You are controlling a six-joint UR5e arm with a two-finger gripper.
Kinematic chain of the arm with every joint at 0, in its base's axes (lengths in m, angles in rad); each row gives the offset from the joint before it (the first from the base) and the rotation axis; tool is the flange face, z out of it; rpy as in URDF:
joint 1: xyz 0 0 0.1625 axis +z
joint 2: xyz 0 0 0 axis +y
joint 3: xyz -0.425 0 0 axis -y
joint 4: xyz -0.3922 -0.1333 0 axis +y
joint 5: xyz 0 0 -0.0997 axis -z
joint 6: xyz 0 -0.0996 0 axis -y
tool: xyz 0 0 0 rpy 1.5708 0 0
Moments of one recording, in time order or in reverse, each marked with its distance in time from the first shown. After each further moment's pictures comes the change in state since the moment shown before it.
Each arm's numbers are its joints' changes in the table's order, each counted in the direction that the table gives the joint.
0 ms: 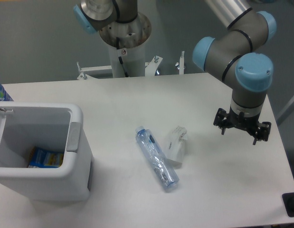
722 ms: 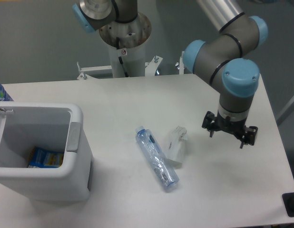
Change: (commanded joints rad) arm -0.054 -0.048 -0.112 -0.018 -0.015 -0.063
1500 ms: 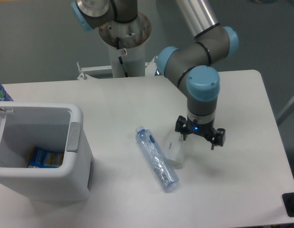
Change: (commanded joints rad) arm -0.075 -0.038 -0.210 -0.163 -0.003 -0.063
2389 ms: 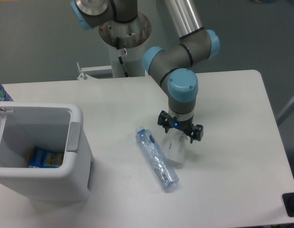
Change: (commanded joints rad) arm -0.017 0.000 -0.075 -0.048 -0.008 -0.002
